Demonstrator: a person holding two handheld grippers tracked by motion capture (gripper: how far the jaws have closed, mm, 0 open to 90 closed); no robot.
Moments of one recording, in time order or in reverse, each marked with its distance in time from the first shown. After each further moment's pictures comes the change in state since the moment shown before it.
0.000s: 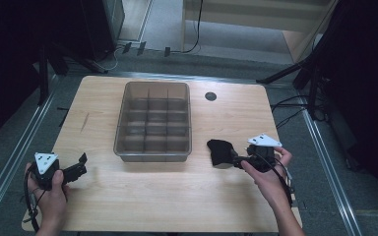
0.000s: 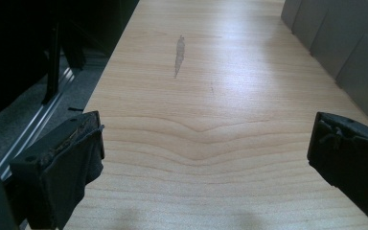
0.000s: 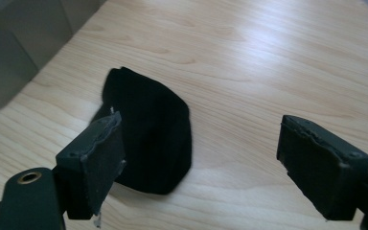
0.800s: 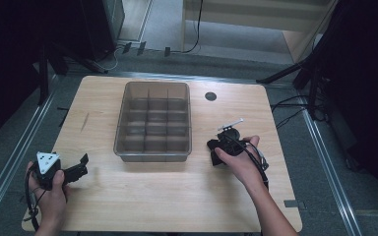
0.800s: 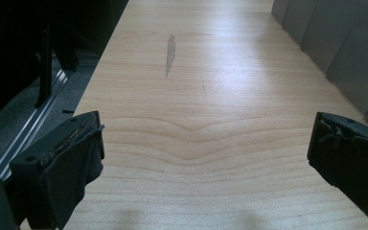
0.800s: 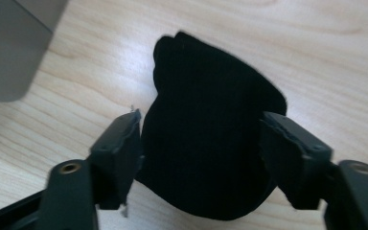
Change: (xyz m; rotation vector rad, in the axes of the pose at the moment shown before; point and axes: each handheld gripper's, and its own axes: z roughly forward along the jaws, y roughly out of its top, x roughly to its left) left arm -0.002 0.000 0.000 0.006 -0.030 0.024; right arm 0.045 0.046 0.058 0.436 0.041 0.038
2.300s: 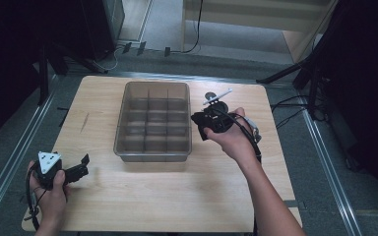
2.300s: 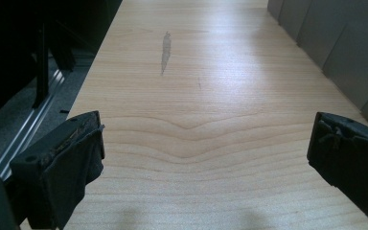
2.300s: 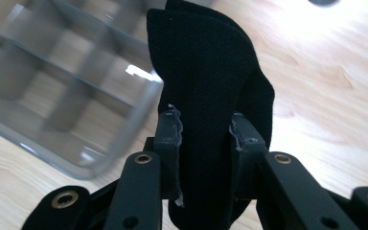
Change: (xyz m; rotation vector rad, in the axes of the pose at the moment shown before) left arm -0.001 0.000 0.001 0.013 -0.011 0.017; right arm 0.033 0.070 -0.063 -0.084 0.104 -0.126
